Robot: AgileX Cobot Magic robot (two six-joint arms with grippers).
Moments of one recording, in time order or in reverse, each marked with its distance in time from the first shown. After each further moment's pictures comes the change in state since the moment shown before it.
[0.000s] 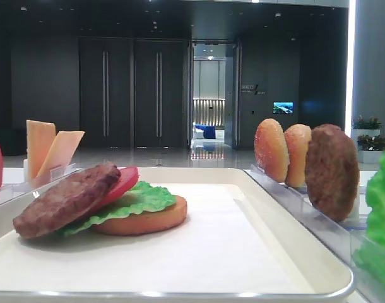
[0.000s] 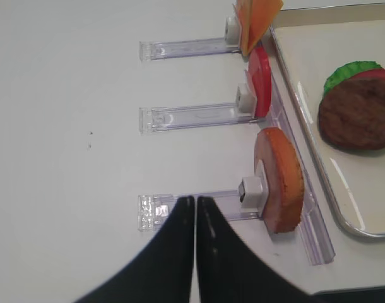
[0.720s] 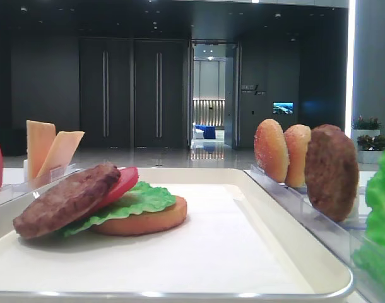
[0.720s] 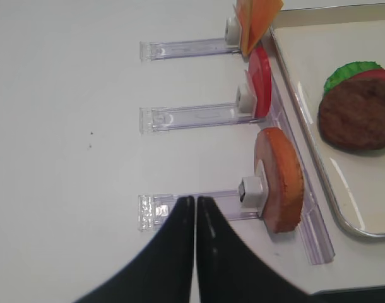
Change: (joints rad) left arm 0.000 0.000 0.000 0.000 0.000 0.000; right arm 0.000 -0.880 0.498 0.011 -0.078 -0.004
